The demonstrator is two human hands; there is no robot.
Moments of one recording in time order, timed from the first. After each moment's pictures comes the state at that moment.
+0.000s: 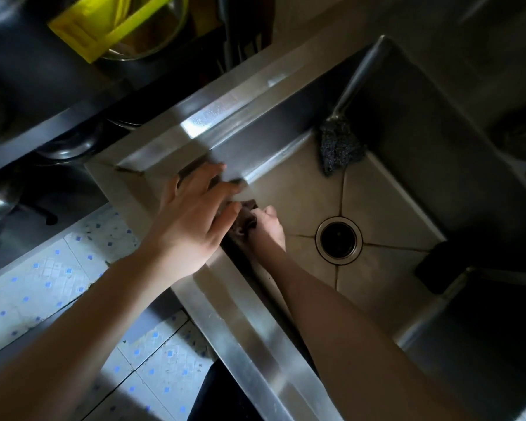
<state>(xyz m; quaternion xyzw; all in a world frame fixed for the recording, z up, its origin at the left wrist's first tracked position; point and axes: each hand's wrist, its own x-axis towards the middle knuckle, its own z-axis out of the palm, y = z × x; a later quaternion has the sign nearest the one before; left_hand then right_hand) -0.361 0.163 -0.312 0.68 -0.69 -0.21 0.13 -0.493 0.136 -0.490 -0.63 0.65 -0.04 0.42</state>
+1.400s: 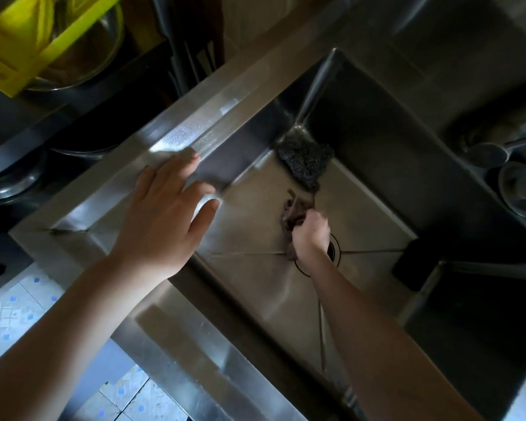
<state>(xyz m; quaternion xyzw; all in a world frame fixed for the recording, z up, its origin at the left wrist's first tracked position) -0.363 0.095 -0.320 0.62 -0.76 -0.16 0.10 -0.602 0.067 -0.488 -0.50 0.82 0.01 0.28</state>
